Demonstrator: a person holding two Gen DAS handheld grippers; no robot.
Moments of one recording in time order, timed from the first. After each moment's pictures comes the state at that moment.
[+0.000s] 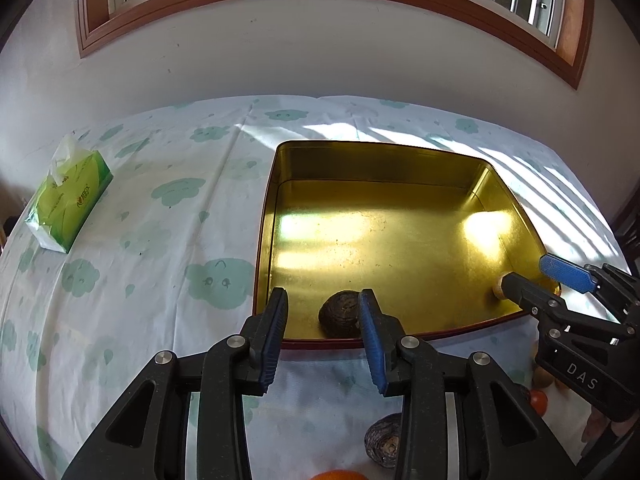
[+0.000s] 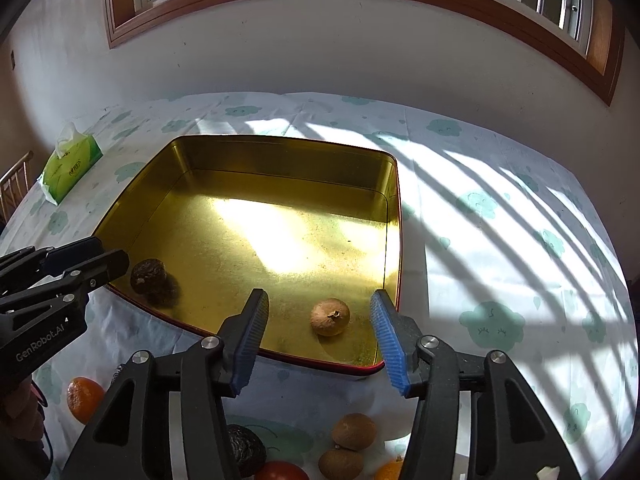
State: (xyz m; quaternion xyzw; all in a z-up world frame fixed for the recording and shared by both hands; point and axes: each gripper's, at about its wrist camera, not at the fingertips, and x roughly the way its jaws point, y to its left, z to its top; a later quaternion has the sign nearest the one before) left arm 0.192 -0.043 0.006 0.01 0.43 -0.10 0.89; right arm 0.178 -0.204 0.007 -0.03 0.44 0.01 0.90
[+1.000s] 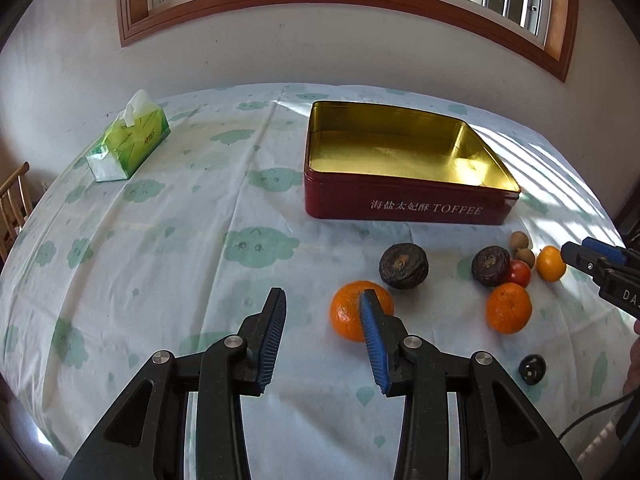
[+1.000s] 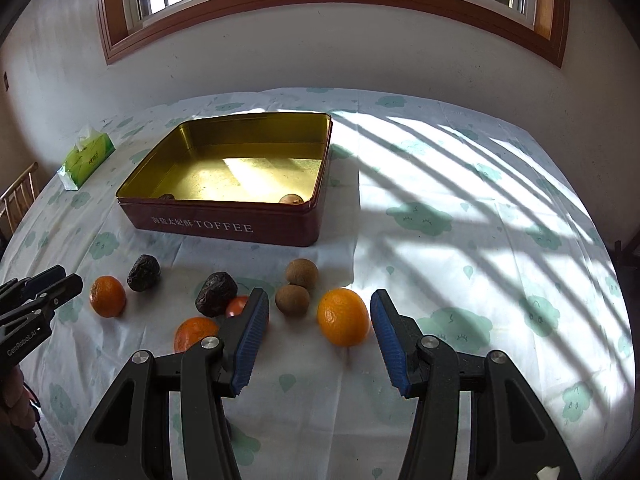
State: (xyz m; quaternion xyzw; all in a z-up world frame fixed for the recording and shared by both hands) left arm 0.058 -0.008 0.003 0.01 0.42 -0.08 0.90; right arm 0.059 -0.246 0.019 0.00 0.43 -0.02 0.90
